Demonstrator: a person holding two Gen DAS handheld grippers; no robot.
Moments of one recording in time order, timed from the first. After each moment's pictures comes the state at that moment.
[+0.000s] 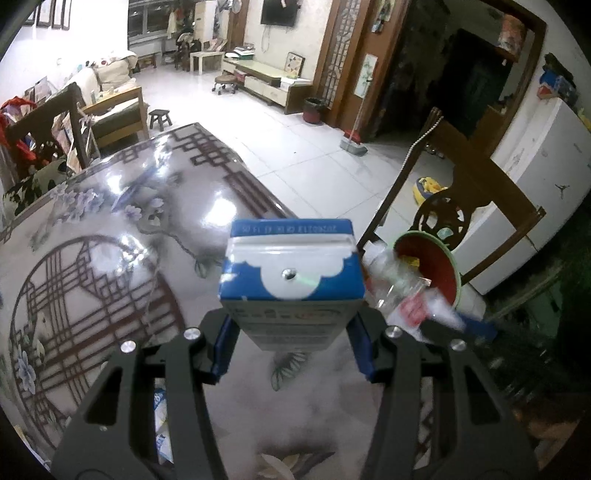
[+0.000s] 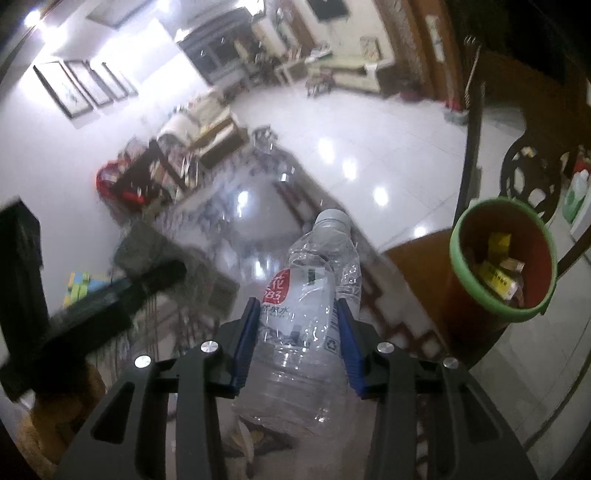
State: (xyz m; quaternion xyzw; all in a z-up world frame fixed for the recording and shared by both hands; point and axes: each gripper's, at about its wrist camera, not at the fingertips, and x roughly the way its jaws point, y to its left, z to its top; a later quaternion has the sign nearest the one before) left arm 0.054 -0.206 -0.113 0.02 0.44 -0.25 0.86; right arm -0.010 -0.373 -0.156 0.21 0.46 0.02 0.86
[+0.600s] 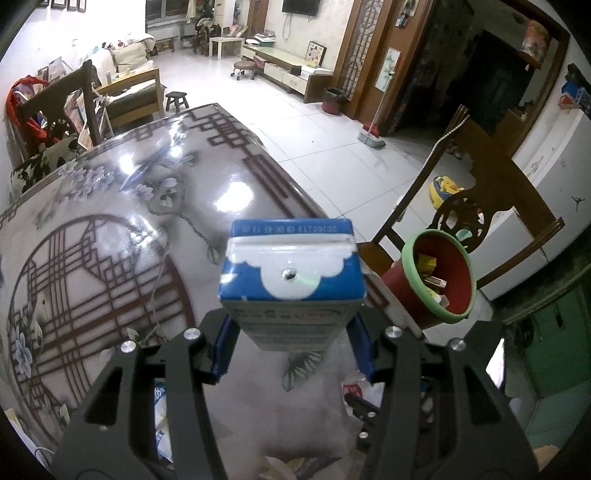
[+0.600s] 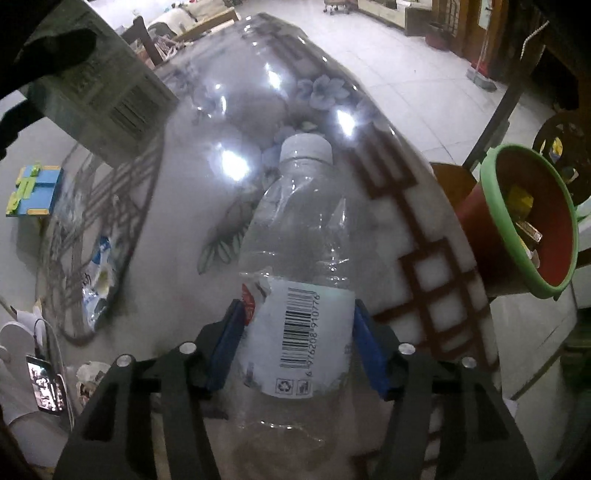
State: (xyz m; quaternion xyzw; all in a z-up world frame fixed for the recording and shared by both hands) left arm 0.068 -0.205 -0.130 0.01 0.46 -0.22 0.86; right arm 0.008 -0.330 -0.255 0.11 0.59 0.03 0.80
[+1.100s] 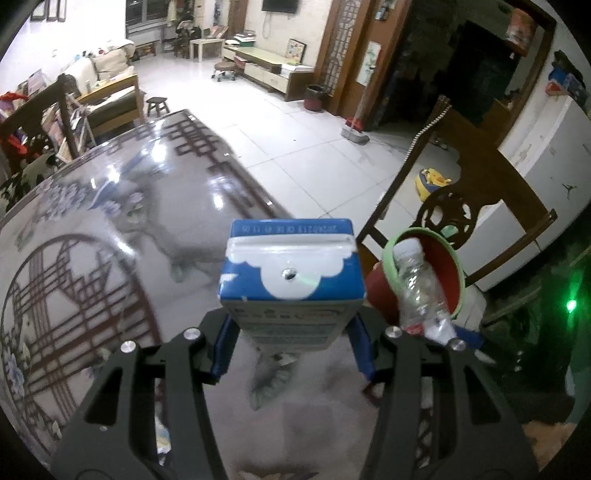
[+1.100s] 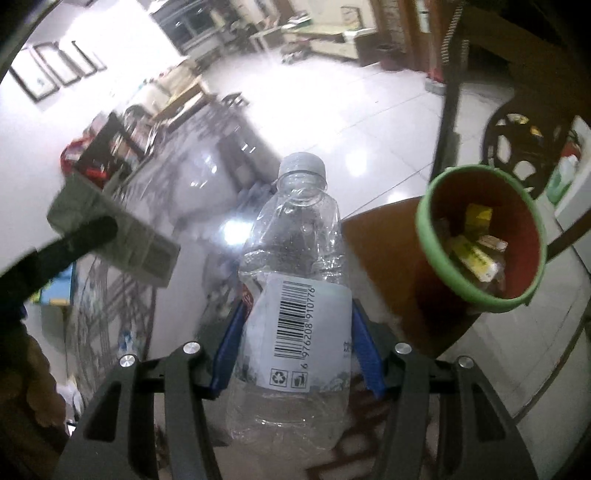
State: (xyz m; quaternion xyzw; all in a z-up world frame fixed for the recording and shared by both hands) left arm 0.077 -0.255 -0.131 0.03 0.46 -0.25 0.85; right arm 0.004 -0.438 -0.189 0.20 0.50 -0.04 0.84
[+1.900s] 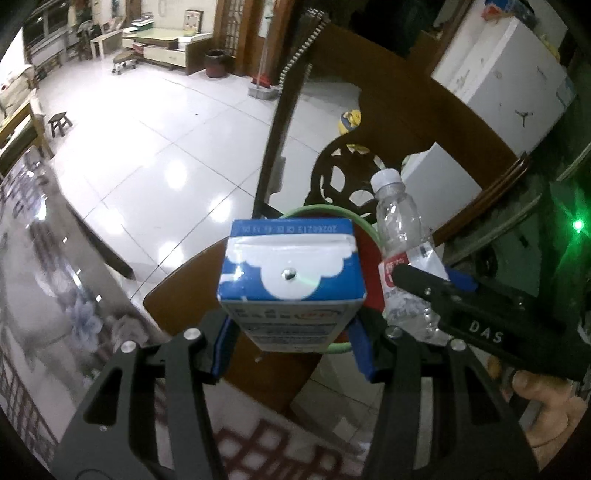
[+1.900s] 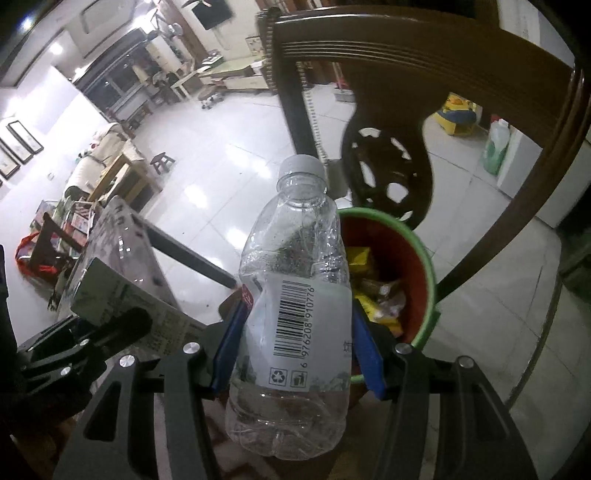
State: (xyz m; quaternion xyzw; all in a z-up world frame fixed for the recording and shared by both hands) left arm 0.086 -0.502 -0.171 0.11 0.50 -0.39 0.77; right arm -0.011 -0.651 -0.192 0.27 0.46 -0.16 0.83
